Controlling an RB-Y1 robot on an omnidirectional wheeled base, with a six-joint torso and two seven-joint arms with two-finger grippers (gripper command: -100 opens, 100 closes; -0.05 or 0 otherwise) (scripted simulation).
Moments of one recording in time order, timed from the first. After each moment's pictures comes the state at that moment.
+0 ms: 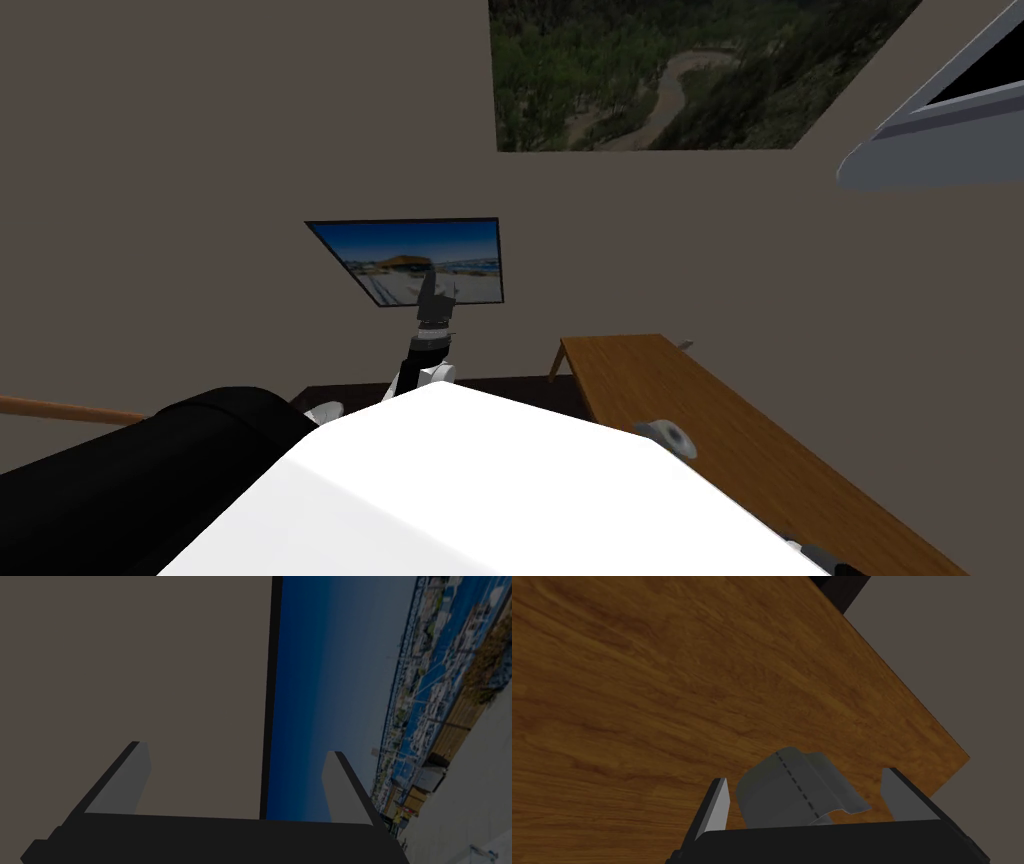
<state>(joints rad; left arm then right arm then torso) 0.54 0.00 -0.02 -2.34 0.01 -0.50 -0.07 0.53 -1.42 0.71 -1.51 0.14 -0.24 -0.54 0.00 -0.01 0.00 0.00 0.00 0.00</state>
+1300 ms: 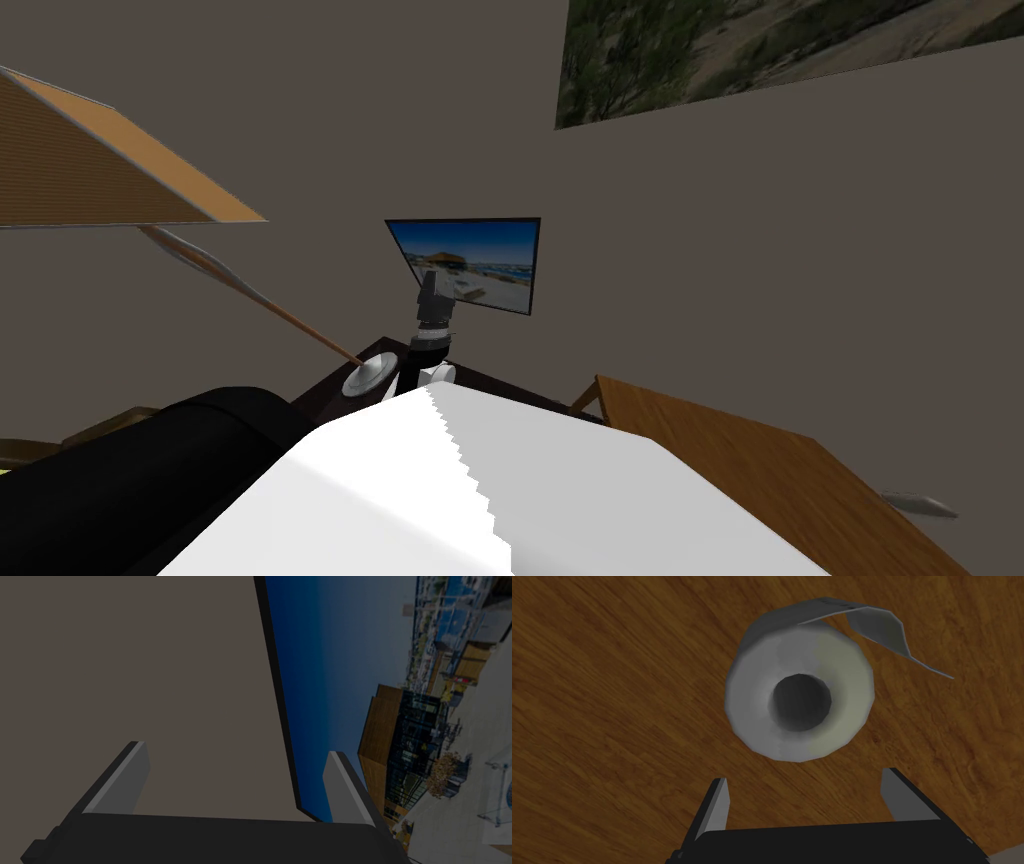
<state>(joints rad) 0.54 0.00 -0.02 -2.34 0.01 -0.50 -0.07 0.51 -1.52 0.95 -1.36 0.25 -0.17 -0.75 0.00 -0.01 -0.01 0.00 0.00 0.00</state>
